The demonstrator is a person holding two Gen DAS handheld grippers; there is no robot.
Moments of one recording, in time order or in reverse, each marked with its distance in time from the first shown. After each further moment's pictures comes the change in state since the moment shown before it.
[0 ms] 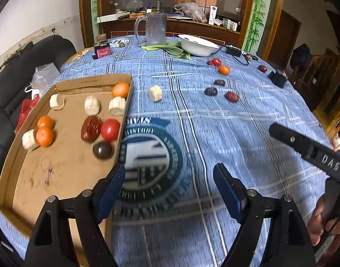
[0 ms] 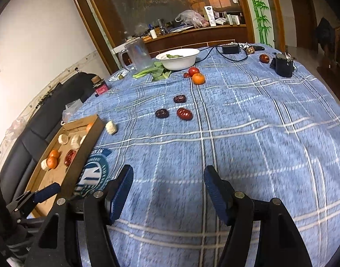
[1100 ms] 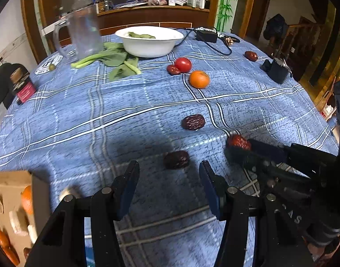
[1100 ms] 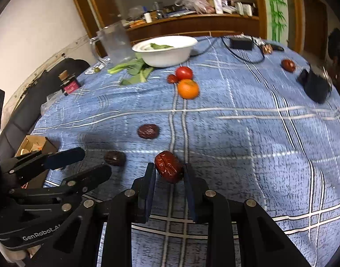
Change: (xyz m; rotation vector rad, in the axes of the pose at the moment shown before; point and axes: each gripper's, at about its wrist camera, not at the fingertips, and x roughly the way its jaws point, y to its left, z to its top) left arm 0.151 -0.079 0.123 0.223 0.106 -0.114; right arm 0.120 -0.044 0.082 -0.054 0.098 -0.039
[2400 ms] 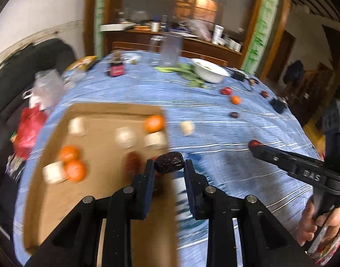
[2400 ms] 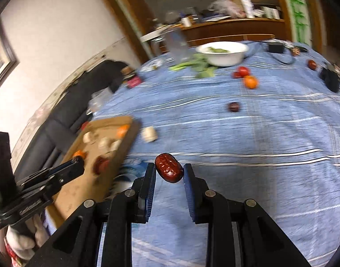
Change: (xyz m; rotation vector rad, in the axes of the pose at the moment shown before) left arm -0.185 0.124 -0.142 -0.270 -0.190 0.065; right arm -0.083 0.123 -0.056 -0.060 -0.018 0.269
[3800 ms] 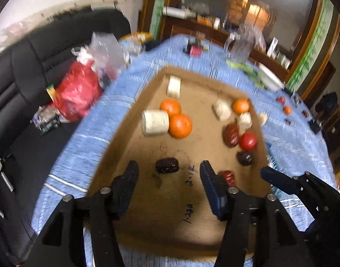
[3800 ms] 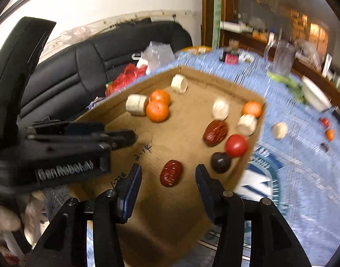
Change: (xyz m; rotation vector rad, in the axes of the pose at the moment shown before) left arm -0.034 0.107 -0.052 -0.239 0.006 0.177; right arm 0.068 0.183 -0.075 -0.511 0.051 -0.058
